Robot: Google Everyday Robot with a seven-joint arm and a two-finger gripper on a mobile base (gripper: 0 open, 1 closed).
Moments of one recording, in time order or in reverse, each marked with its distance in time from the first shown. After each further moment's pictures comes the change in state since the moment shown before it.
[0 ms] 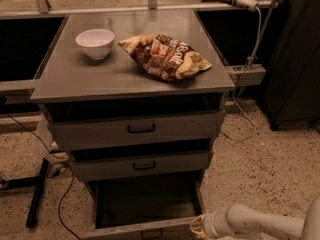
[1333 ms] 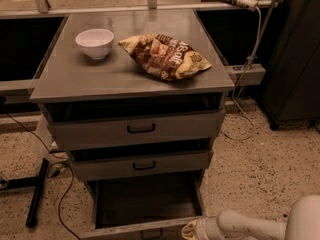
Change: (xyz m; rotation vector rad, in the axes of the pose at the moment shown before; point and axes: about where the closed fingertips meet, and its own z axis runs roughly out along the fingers) arm 0.003 0.022 0.064 -0.060 -0.064 -0.026
